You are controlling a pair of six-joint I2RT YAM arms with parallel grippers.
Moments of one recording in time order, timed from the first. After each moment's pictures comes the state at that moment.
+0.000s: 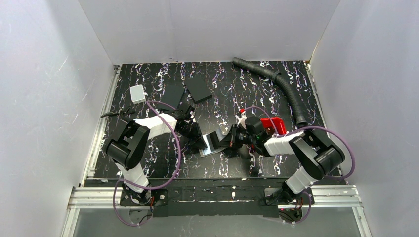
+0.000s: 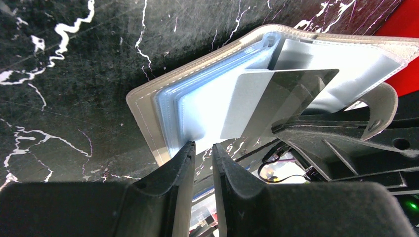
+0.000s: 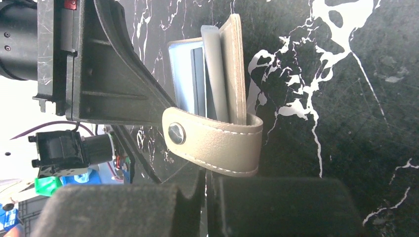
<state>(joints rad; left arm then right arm) -0.54 1.74 0.94 -0.46 0.47 -0.87 0.64 1.57 0.47 0.53 -0.48 0.84</state>
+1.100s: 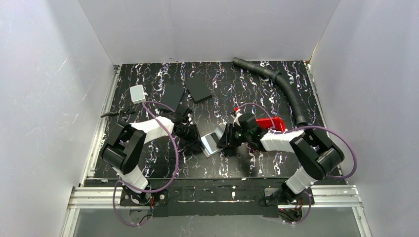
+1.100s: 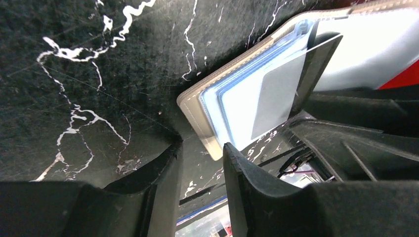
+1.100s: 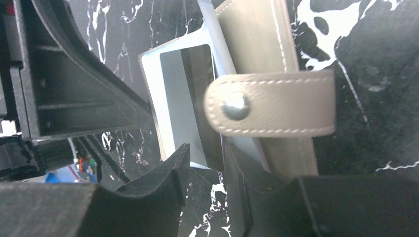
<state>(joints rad) -0.54 1.67 0.88 -0.45 0.40 -0.85 0.68 1.58 0.58 0.31 -0.39 0.73</state>
